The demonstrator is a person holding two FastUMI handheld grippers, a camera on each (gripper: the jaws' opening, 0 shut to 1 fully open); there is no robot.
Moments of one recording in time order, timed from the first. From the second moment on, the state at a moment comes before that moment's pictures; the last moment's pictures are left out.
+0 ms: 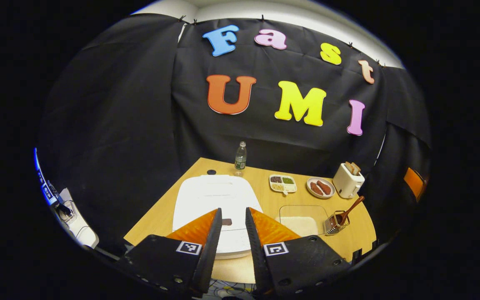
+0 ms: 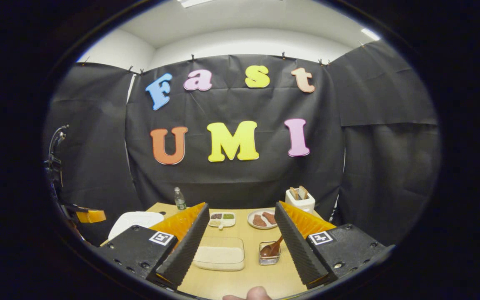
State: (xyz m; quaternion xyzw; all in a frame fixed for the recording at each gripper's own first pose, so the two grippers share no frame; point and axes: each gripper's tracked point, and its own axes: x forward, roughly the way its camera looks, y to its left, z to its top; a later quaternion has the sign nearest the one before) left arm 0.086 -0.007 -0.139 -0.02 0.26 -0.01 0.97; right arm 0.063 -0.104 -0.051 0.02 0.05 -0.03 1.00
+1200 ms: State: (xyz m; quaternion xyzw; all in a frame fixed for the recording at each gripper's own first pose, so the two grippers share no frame) left arm 0.145 0.022 -0.250 -0.13 0.44 0.03 0.89; right arm 0.122 -0.183 -0.100 0.02 0.10 -0.06 0.99
